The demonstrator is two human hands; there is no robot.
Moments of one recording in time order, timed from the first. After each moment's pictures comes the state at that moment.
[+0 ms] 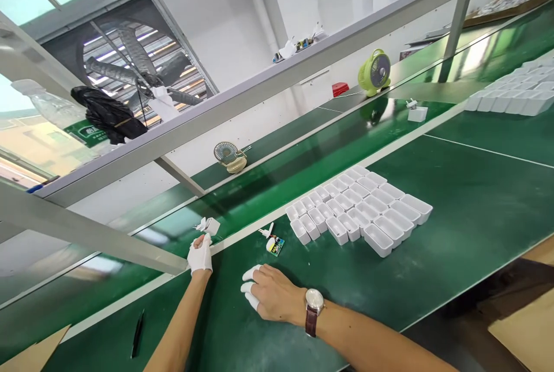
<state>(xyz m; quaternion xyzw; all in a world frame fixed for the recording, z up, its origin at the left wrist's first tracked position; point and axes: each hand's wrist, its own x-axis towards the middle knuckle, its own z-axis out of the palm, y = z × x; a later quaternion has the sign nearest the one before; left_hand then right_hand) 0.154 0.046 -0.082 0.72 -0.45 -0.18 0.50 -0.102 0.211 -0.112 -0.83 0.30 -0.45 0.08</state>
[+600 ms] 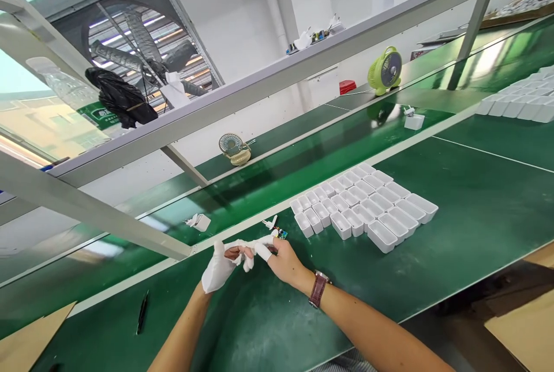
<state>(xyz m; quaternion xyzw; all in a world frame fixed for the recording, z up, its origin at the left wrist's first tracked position) 0.074 0.156 -0.036 0.36 -0.64 -0.63 0.26 -0.112 0.190 -0.098 -0.52 0.29 -0.61 0.52</state>
